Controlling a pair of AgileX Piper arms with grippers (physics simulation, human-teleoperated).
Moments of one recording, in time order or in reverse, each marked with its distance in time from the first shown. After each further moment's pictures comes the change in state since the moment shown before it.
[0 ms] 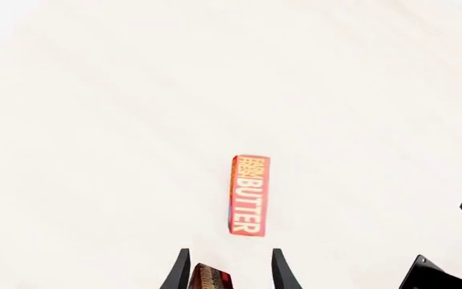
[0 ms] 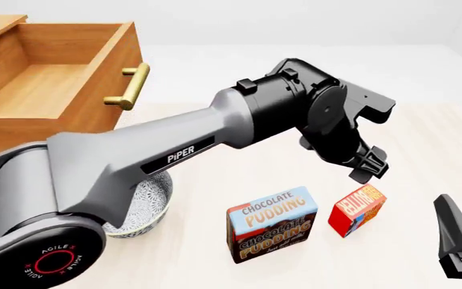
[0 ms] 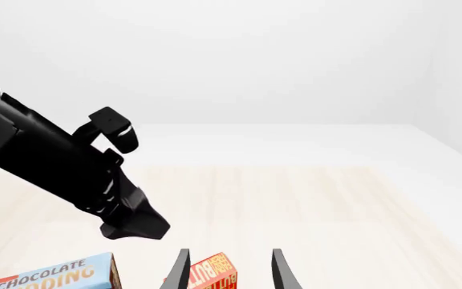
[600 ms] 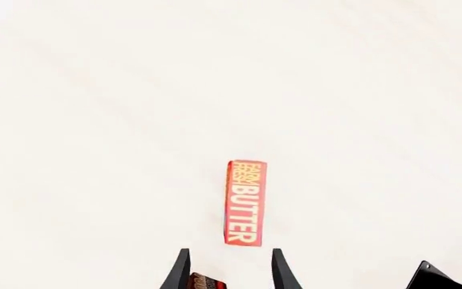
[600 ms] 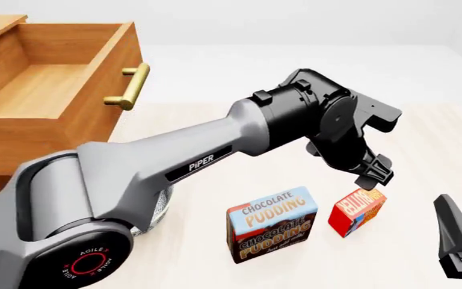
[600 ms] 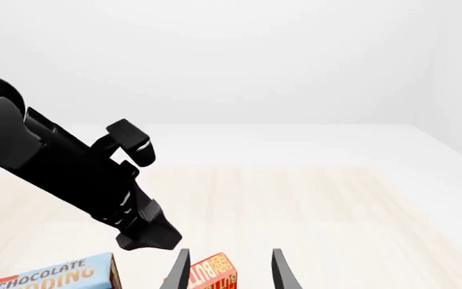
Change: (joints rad) left arm -0.011 0.076 -0.083 0.029 0.000; right arm 0.000 0.000 0.000 0.000 0.000
